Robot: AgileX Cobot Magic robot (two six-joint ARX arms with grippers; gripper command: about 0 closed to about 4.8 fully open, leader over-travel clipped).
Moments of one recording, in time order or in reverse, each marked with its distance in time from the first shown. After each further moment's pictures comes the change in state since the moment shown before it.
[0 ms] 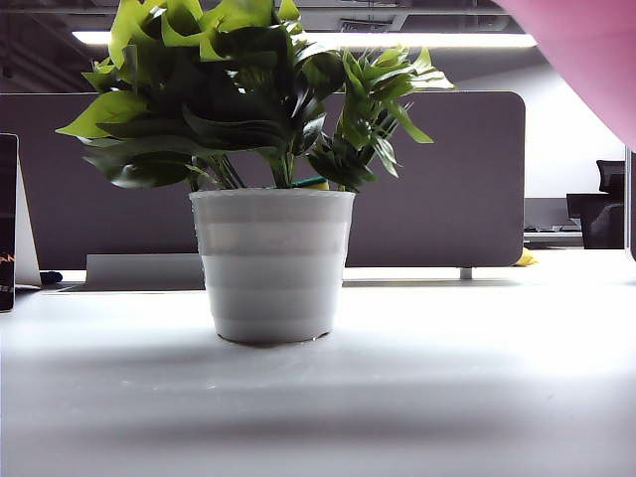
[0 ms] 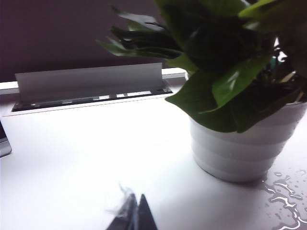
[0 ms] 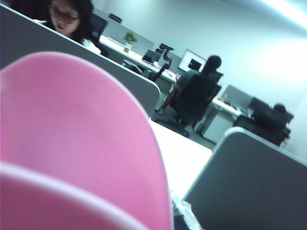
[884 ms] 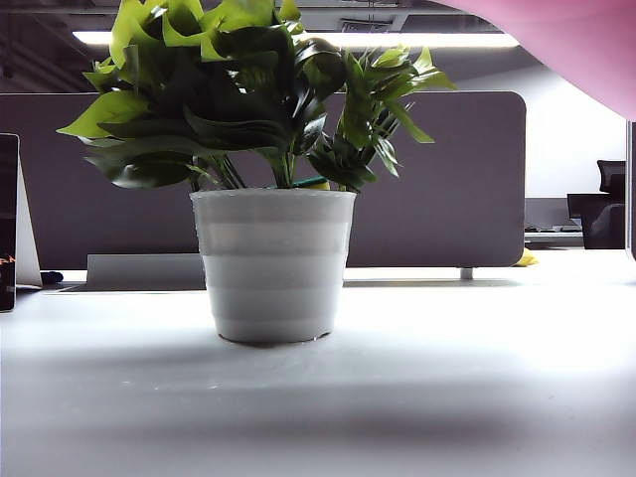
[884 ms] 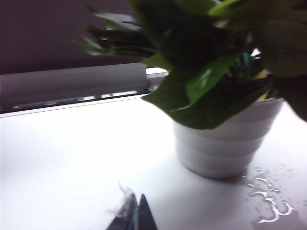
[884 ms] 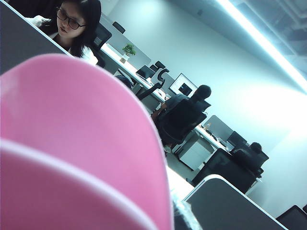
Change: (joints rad) left arm -0.064 0.000 0.000 -0.001 -0.002 0.000; right arm 0.124 0.105 0.174 -0.034 0.080 -0.226
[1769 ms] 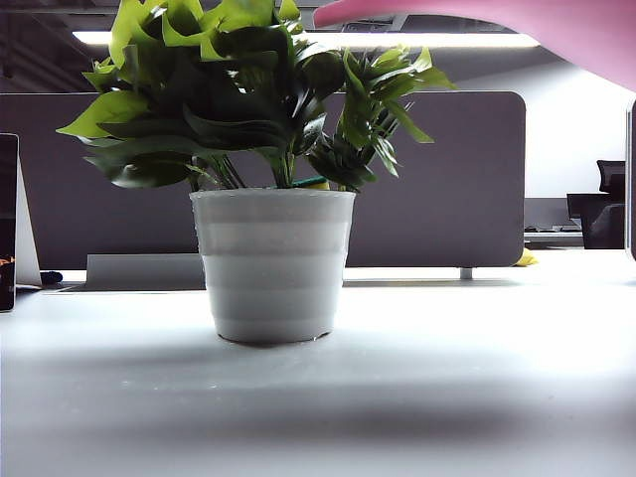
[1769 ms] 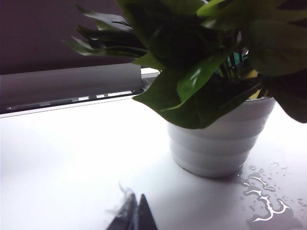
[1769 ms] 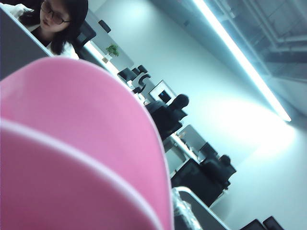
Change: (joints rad) left arm -0.016 0.000 0.000 0.000 0.000 0.000; right arm 0.010 0.009 0.049 0.011 0.031 -0.126
